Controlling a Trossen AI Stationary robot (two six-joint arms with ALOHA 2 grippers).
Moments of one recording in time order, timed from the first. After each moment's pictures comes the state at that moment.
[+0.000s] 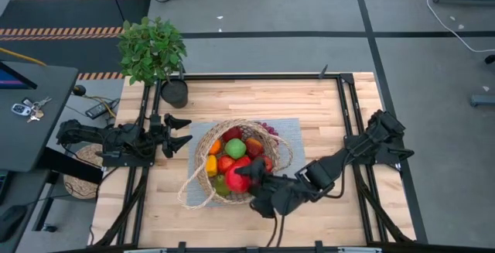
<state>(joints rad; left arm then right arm) -0.19 0.06 0.01 0.16 -0.45 -0.40 0.57 1.82 1.64 -0.39 0.74 -0.73</state>
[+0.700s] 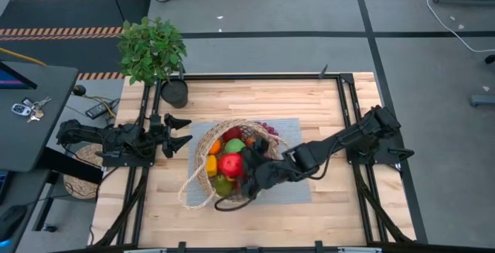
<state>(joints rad) -0.19 0.06 0.01 0.16 -0.45 -0.40 0.42 1.82 1.61 -0.43 0.57 0.41</state>
